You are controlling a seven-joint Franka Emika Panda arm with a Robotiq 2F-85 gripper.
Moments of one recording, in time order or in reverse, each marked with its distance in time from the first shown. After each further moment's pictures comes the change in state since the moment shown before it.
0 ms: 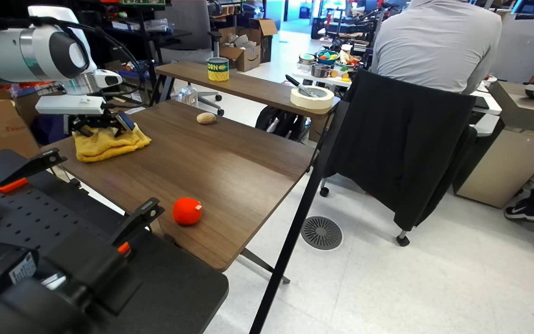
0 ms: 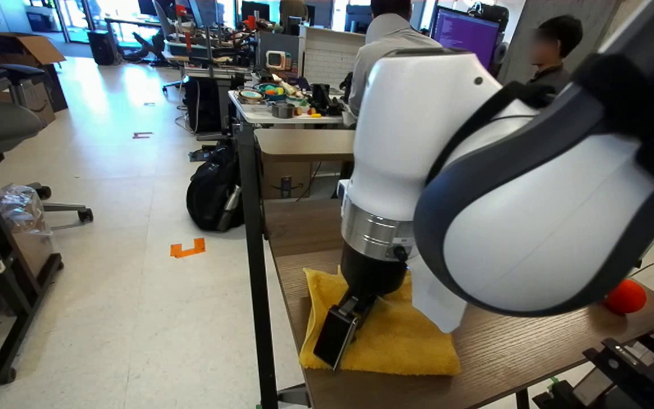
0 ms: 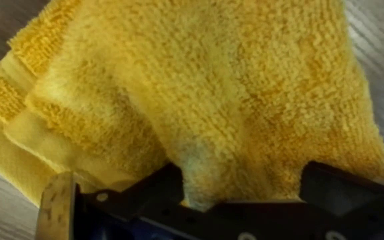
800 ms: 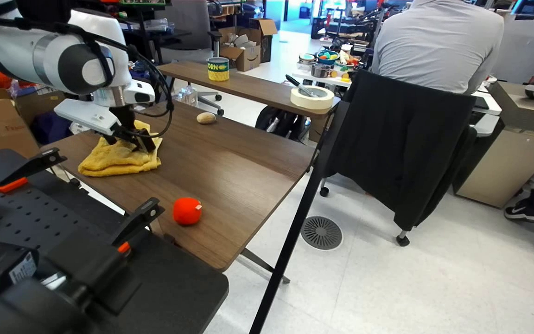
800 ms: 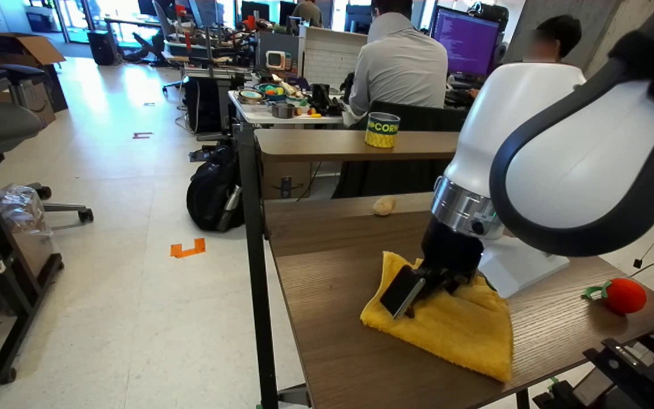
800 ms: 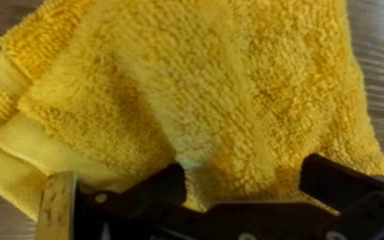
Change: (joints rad) arm -0.246 -0.071 0.062 -0.193 0.260 0.117 -0.008
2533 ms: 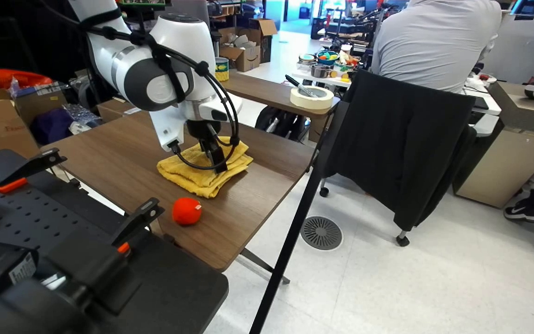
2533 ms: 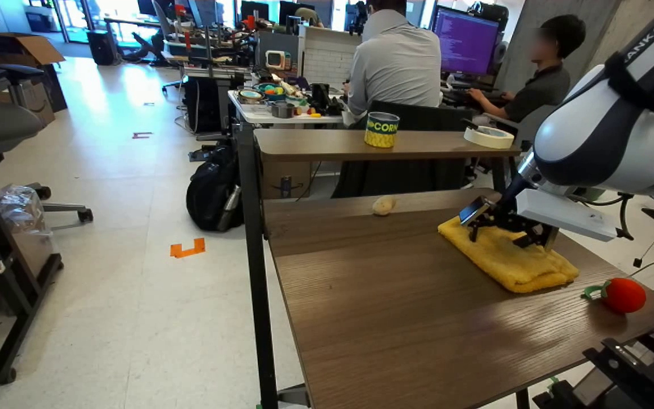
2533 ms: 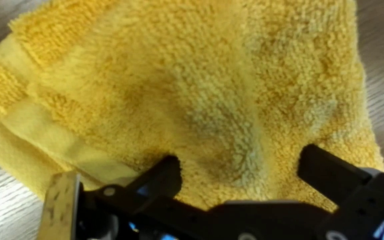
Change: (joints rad) arm -0.214 0.011 -0.134 0.052 0.252 0.118 0.179
